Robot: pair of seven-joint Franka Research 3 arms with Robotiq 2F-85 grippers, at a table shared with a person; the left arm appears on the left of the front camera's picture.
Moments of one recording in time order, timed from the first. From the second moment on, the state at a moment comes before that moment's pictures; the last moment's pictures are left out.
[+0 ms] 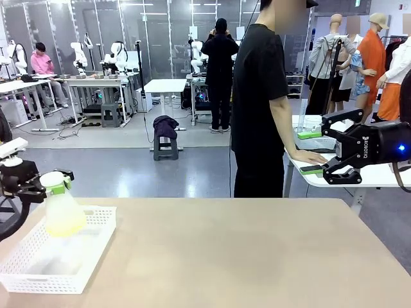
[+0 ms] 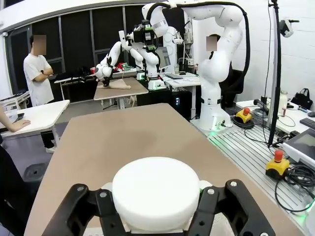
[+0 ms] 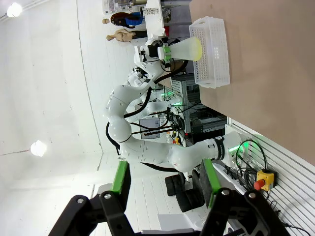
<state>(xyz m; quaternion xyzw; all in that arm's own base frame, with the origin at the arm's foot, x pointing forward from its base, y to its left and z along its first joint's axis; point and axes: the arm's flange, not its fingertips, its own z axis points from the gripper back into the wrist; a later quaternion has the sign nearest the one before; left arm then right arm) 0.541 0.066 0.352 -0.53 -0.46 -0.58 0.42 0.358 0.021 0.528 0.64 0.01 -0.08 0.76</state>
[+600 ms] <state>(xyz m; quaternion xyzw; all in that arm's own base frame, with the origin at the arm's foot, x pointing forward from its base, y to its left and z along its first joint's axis) 0.544 0.068 0.293 -0.54 -0.47 -0.57 0.41 0.358 0.021 0.528 0.64 0.01 -0.08 0.76</state>
